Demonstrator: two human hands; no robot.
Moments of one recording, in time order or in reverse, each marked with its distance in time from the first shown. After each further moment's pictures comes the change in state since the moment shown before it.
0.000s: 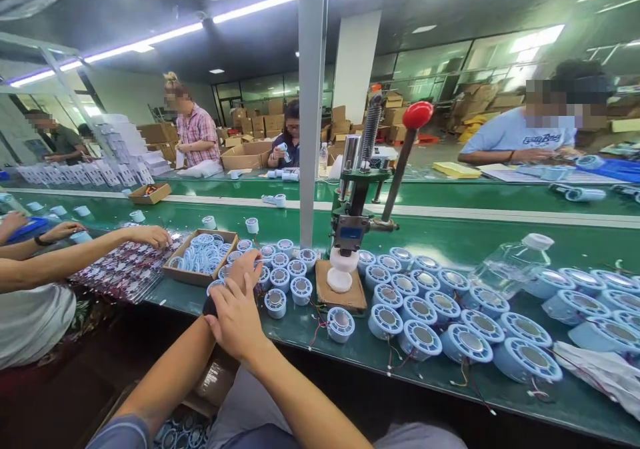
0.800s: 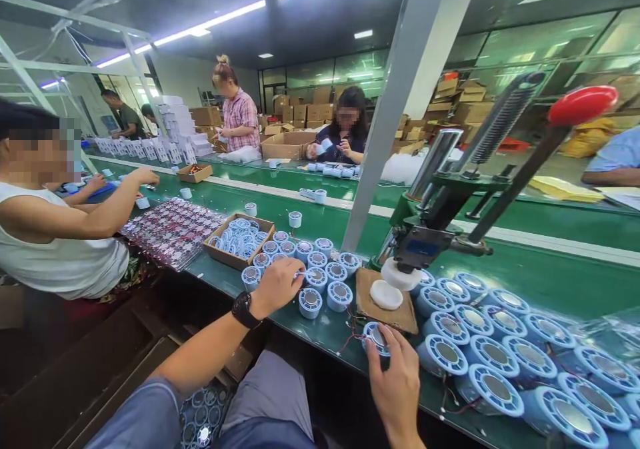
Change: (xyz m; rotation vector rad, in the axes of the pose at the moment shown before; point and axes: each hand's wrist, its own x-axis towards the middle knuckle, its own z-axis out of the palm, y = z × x) left_hand -0.041 0.014 -0.023 0.014 -0.015 0.146; right_hand -0.173 0.144 -0.036 -0.212 0.502 0.522
